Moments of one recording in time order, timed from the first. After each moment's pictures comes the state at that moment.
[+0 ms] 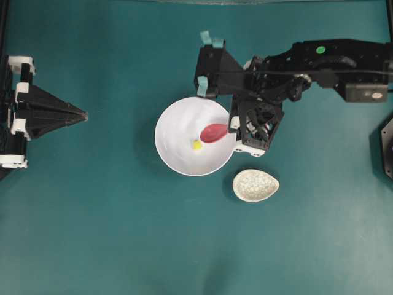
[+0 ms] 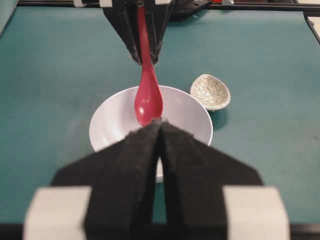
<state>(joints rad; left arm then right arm) 0.02 -0.92 1.17 0.01 -0.13 0.00 -0.15 0.01 0.35 0.22 0.88 -0.06</state>
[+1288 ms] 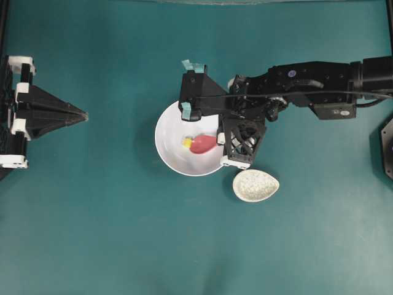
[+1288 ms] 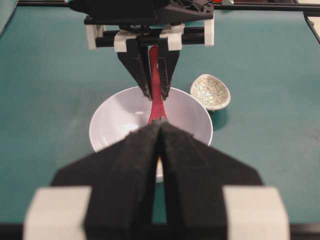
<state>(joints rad) 0.02 -0.92 1.17 0.01 -0.13 0.00 -0.11 0.12 0.34 0.21 0.73 -0.07</state>
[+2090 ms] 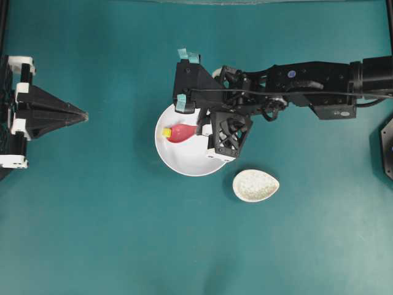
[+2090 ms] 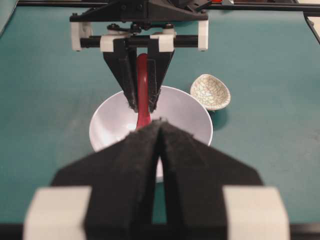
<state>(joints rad) 0.02 -0.92 1.17 0.01 -0.13 0.00 -0.11 0.12 0.34 0.16 0.49 -0.07</state>
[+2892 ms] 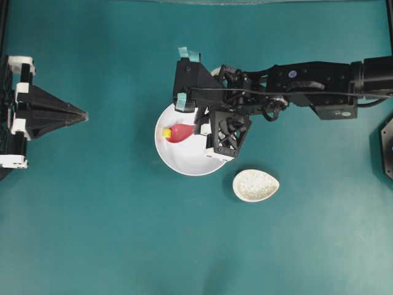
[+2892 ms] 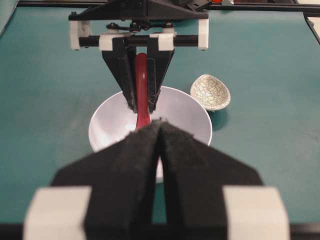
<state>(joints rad) 0.02 -0.92 1.17 0.01 -0.13 0.00 -0.11 0.11 0.35 0.16 0.47 -0.07</state>
